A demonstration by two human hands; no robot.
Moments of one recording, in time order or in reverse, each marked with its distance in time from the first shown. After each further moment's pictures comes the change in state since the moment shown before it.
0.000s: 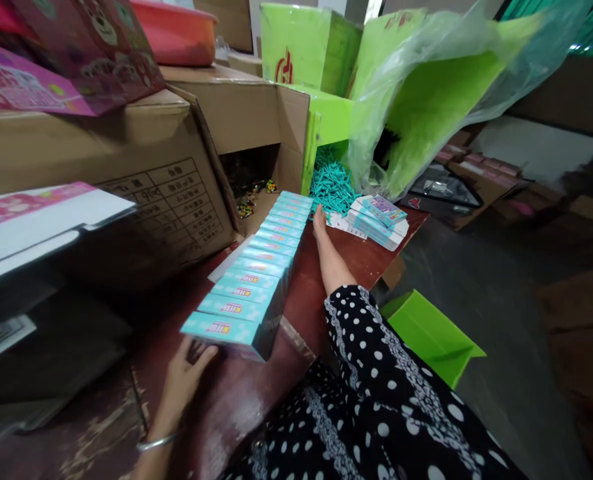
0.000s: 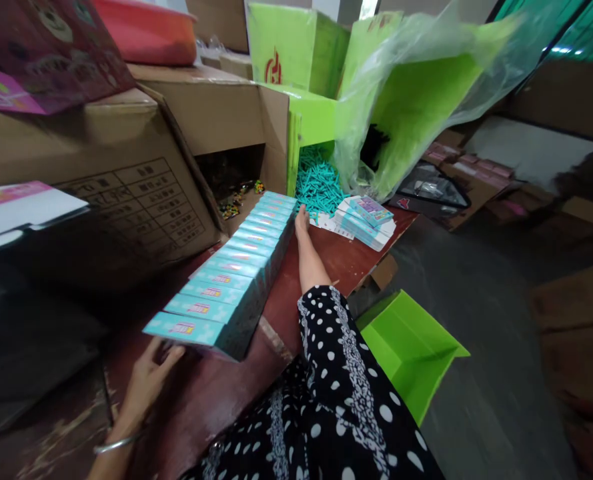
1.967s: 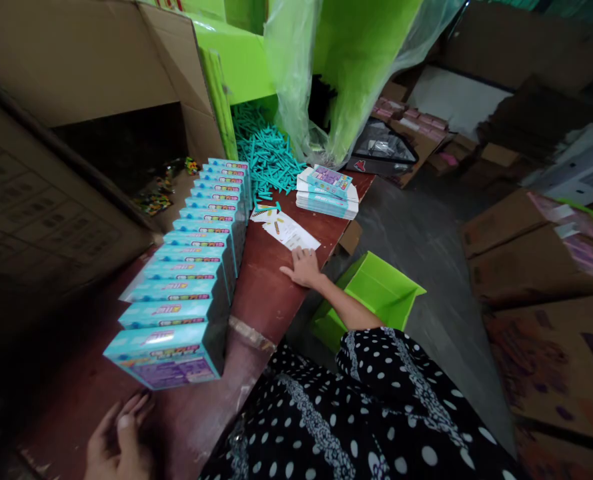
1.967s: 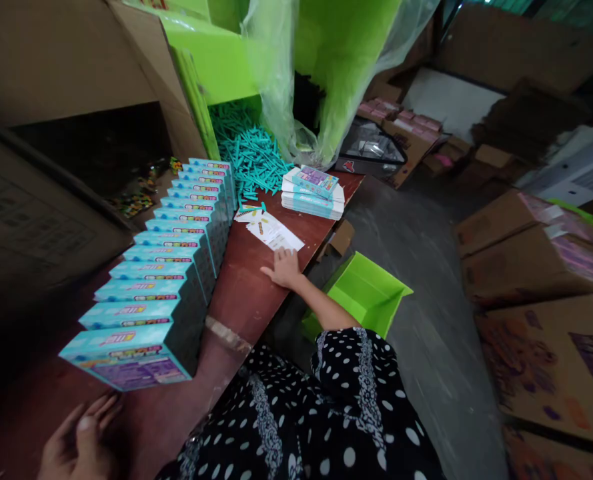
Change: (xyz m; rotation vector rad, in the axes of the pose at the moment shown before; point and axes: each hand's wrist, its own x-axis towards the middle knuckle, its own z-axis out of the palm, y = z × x) left_hand -0.075 -0.030 0.023 -0.118 0.223 0.016; right_hand -0.194 0.146 -0.125 -0.805 -0.478 -0.109
